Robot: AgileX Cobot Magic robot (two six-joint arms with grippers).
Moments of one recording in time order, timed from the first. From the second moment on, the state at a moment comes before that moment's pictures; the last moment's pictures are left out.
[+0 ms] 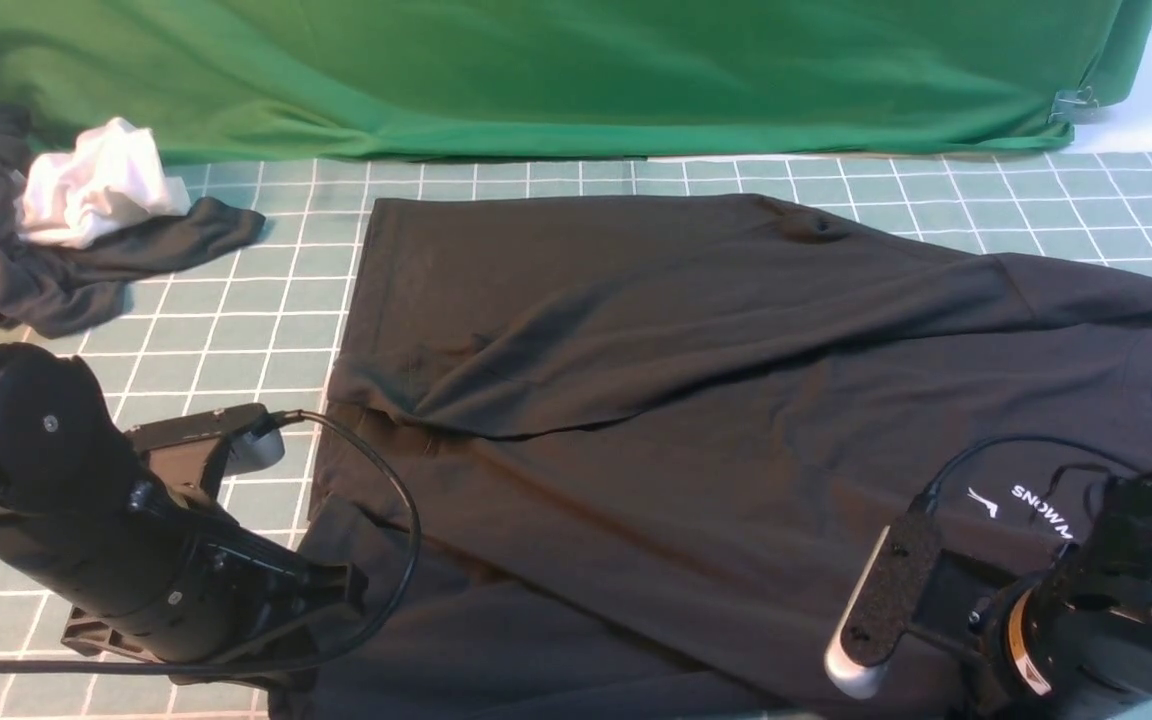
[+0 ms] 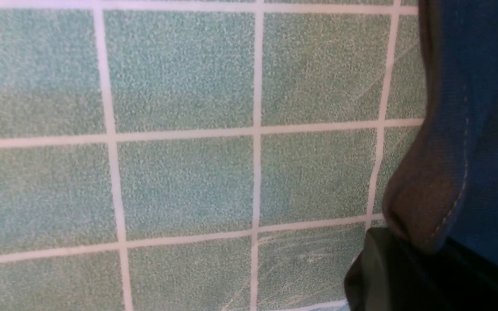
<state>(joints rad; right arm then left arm) 0.74 1.52 -0.64 -0.27 0.68 -0.05 -0.19 1.41 -0.67 -0.32 0.79 -0.05</state>
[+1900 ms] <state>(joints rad) 0.75 1.35 -0.82 -0.13 0.95 0.09 -0.19 1.30 -0.86 -0.30 0.92 -0.04</state>
